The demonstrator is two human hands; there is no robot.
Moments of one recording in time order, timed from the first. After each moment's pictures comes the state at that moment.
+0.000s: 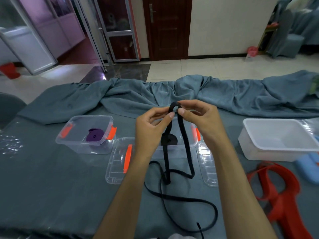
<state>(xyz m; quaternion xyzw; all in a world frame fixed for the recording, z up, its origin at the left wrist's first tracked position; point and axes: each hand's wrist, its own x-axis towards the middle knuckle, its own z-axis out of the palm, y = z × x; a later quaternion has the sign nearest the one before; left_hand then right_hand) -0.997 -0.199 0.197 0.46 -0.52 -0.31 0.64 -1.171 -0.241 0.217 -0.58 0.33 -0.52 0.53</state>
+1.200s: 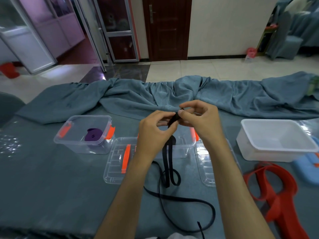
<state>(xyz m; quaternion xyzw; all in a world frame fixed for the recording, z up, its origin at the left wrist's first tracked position) -1.006 -0.196 0.192 0.51 -0.64 -0.14 0.56 -1.171 -0.234 0.222 -0.56 0.40 -0.52 0.50</state>
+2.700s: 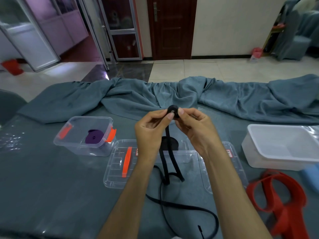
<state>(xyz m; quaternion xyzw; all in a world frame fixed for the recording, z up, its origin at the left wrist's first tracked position) -1.004 -0.222 0.184 0.41 -0.42 -0.32 0.74 -1.144 -0.254 0.212 -0.38 0.31 -0.51 0.70</state>
